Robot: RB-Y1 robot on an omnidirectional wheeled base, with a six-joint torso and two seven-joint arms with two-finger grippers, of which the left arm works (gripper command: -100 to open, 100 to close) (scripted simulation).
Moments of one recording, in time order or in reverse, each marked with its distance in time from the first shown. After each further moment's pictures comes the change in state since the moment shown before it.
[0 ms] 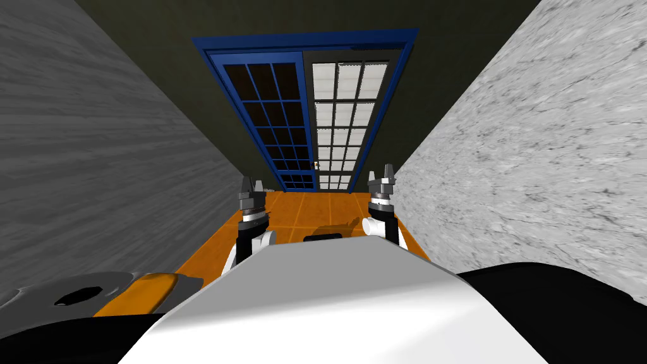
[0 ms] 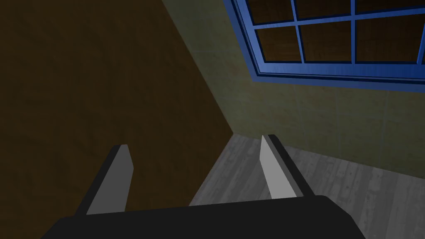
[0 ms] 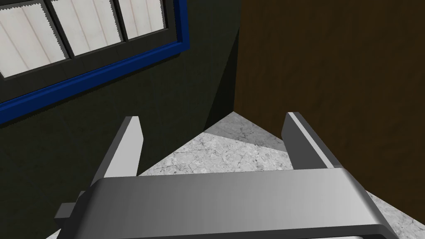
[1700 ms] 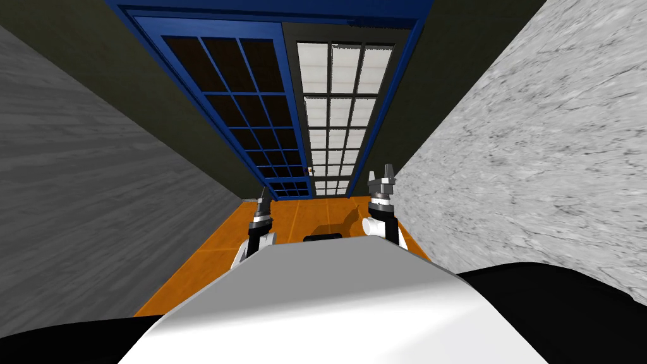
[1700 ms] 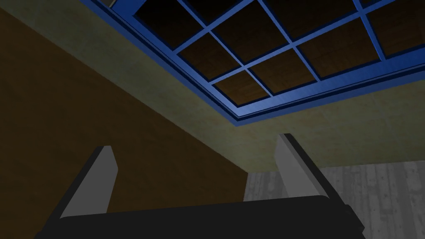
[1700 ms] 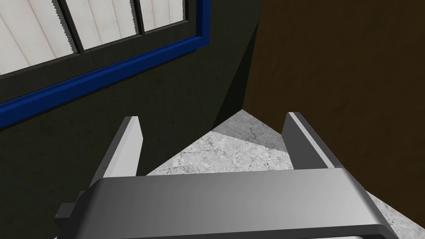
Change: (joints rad) arm -0.079 0.042 0.081 0.330 -0.073 -0.067 -0.292
